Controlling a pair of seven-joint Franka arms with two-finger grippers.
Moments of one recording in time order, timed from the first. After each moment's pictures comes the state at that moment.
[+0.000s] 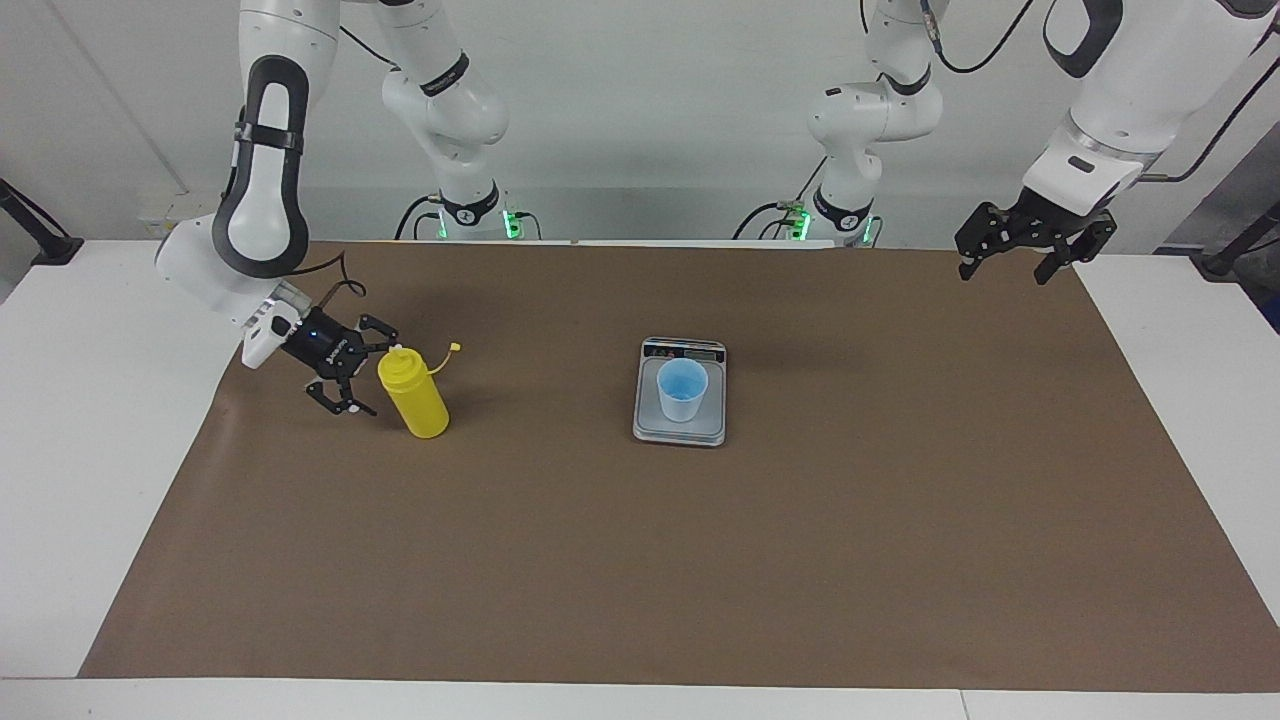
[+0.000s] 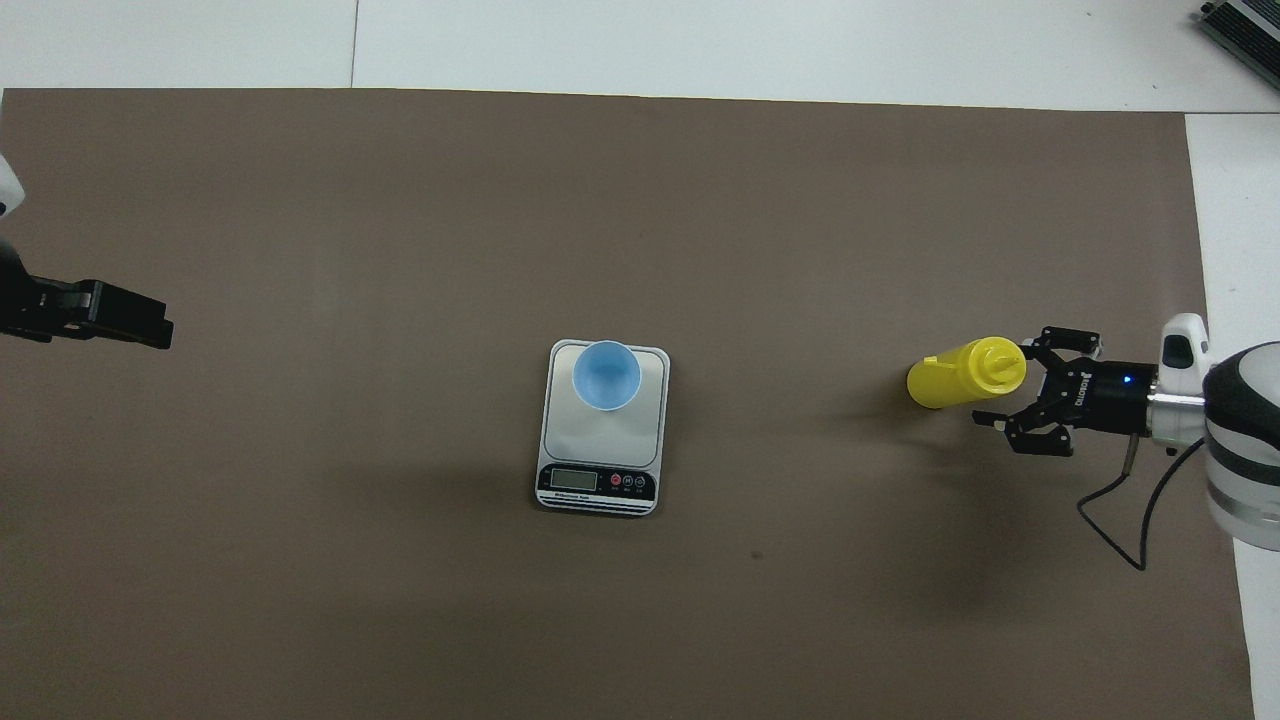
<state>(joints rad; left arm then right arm) 0.05 -0.01 -0.13 -1.56 -0.02 1.53 0.03 -0.41 0.16 0.12 -2.23 0.98 2.13 -1.95</state>
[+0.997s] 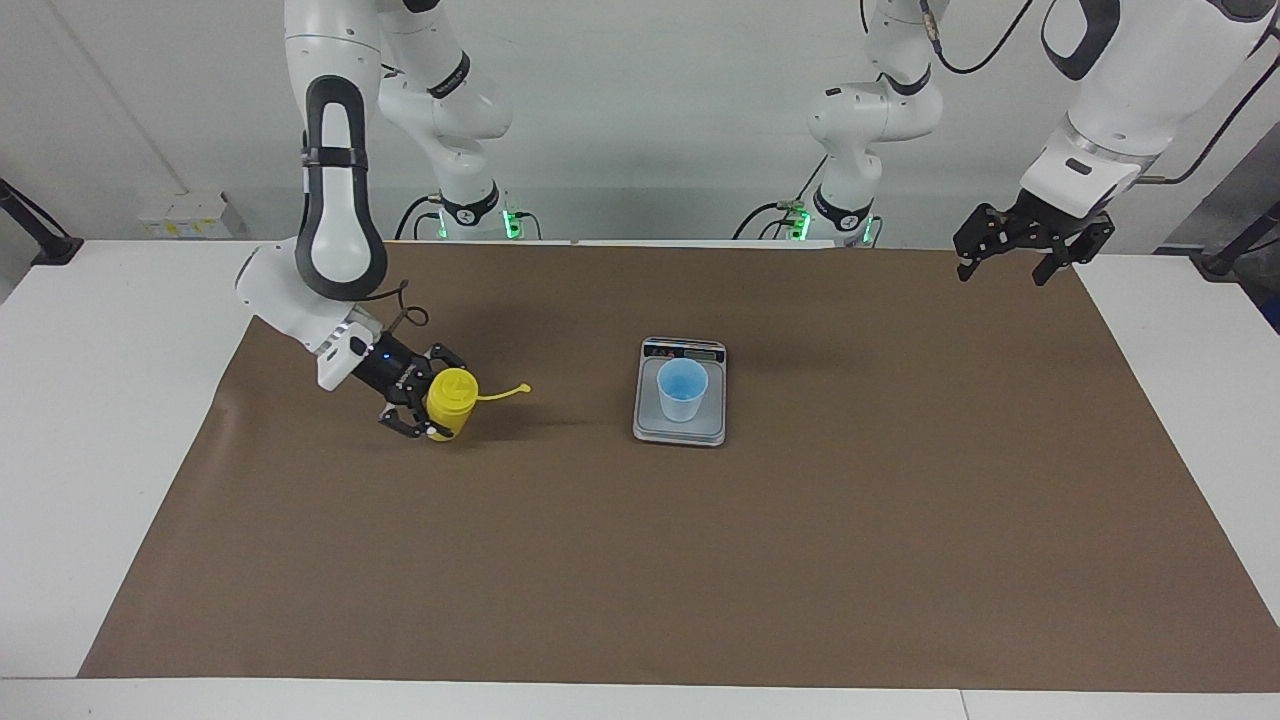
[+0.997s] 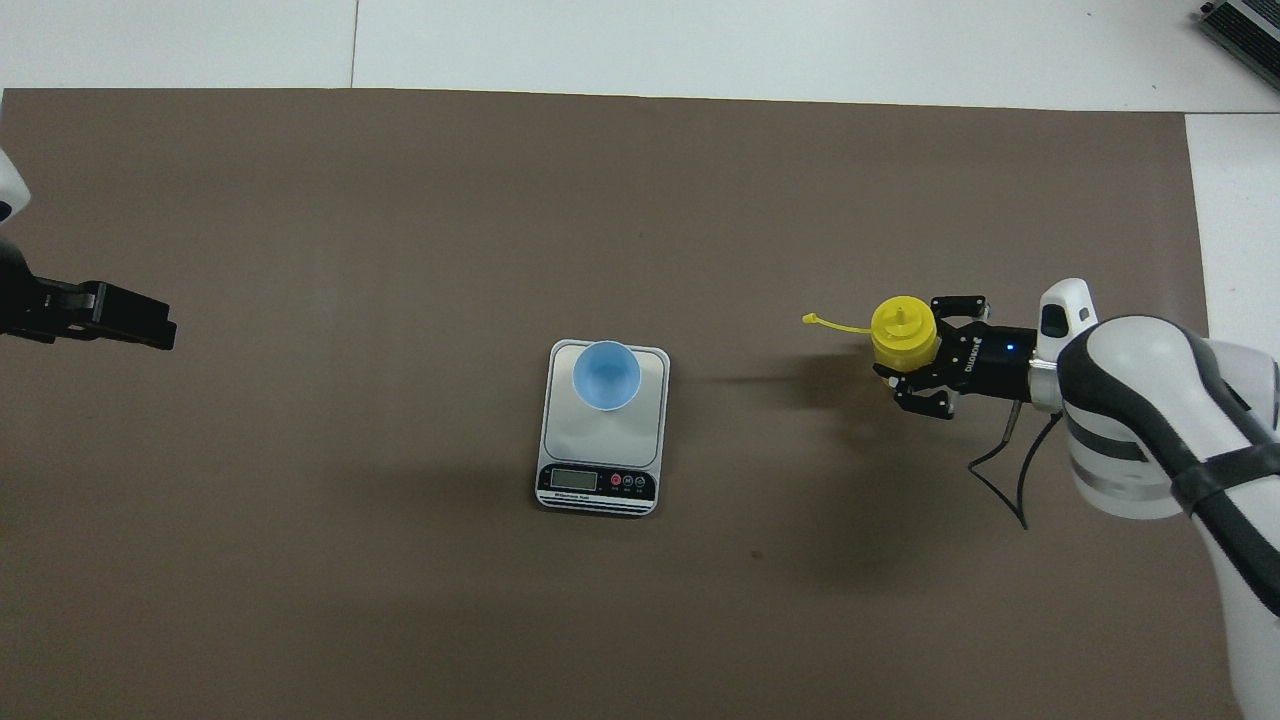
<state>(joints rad) 0.05 -0.01 -0.14 -1.56 -0.02 1.53 0.03 -0.12 0.17 0.13 -2.20 1.09 2.36 -1.89</state>
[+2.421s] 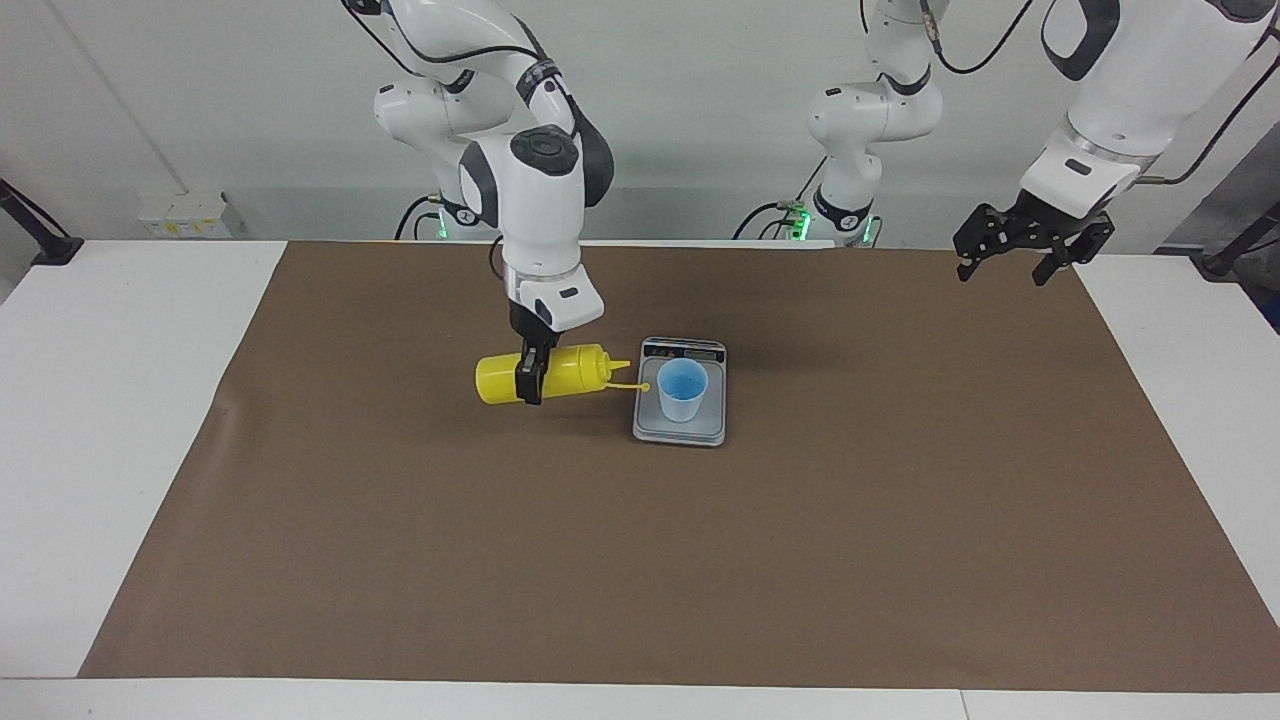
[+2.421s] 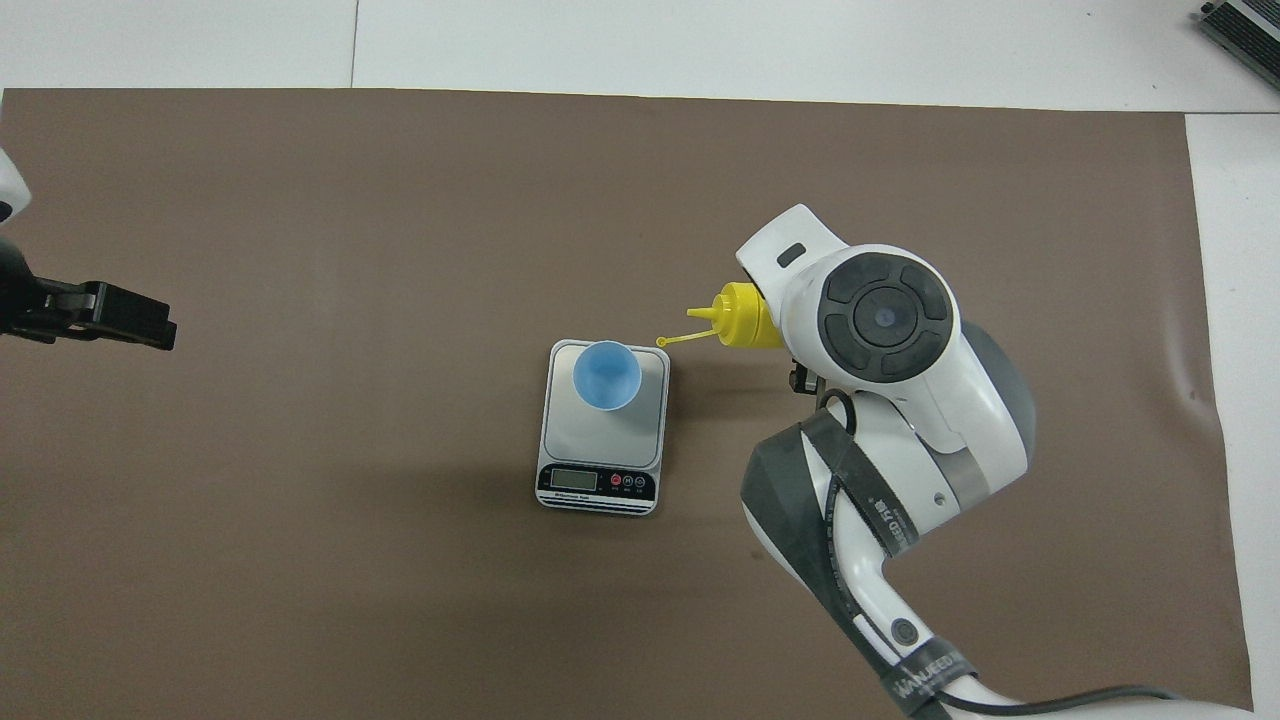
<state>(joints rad) 0.05 -0.01 -0.14 -1.56 -0.02 1.53 0.03 0.29 0.17 0.13 -1.82 -0.31 2.11 -0.87</state>
